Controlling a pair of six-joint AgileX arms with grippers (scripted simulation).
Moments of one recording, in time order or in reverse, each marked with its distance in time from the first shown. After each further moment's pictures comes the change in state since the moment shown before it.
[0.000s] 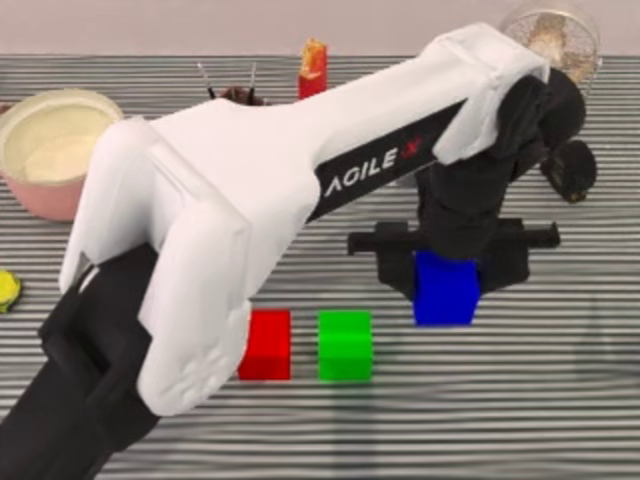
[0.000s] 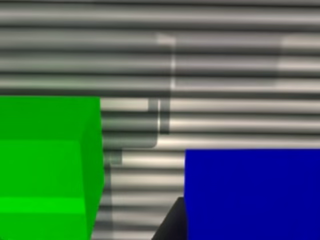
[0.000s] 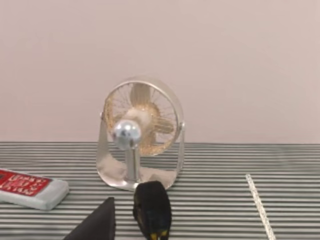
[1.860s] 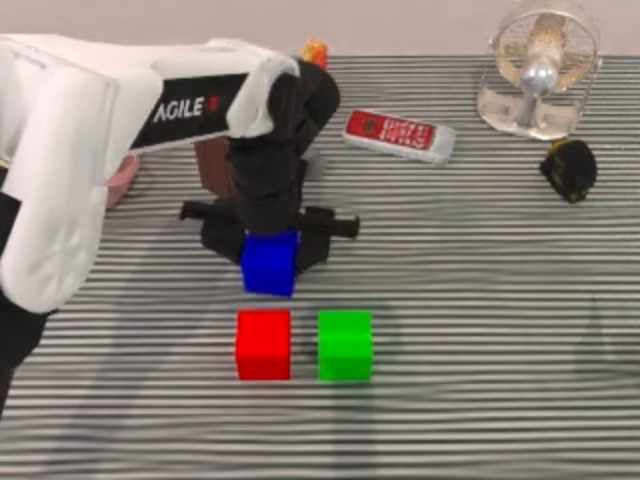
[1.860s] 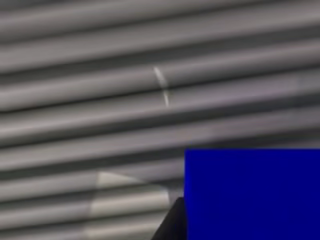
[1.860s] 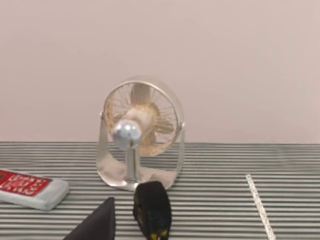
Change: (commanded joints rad) left arm 0.371 -0.137 -0.519 0.383 0.000 0.538; right arm 0.000 0.000 0.000 0.000 0.000 0.000
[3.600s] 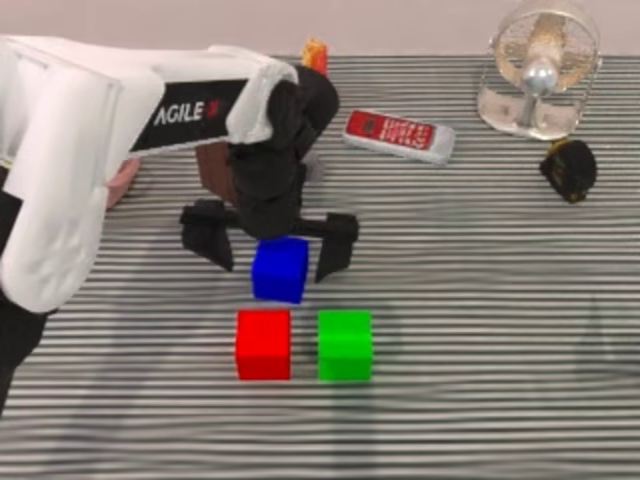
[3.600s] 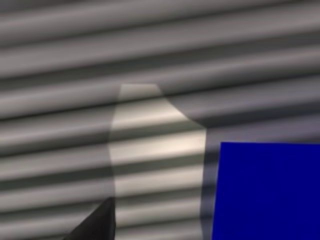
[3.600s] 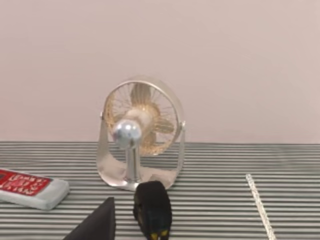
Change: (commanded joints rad) left arm -0.005 0.010 -0.027 0.035 0.001 0.000; right arm 0.000 0.000 0.000 0.000 0.000 0.000
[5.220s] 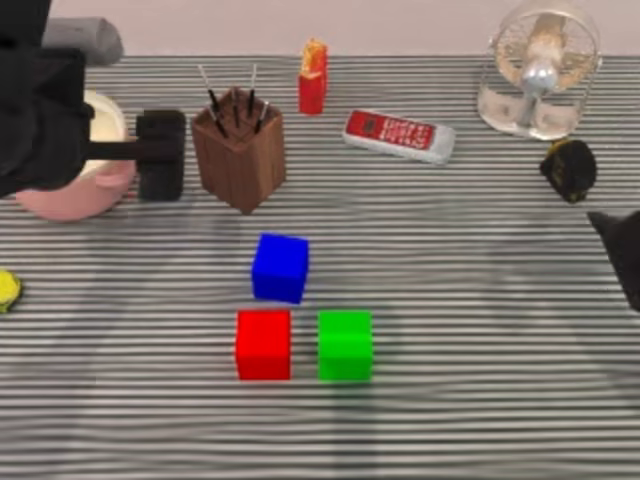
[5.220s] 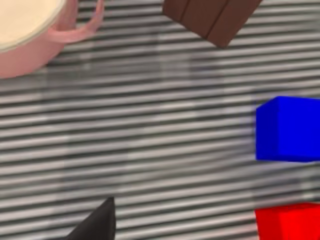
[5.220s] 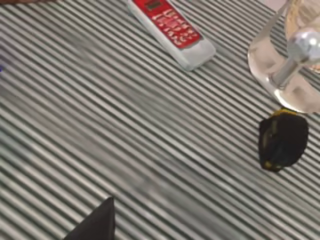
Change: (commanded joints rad) left arm 0.209 -1.037 -0.645 0.209 0.004 0.136; right arm 0.296 0.935 0.784 -0.471 -0.041 -0.331
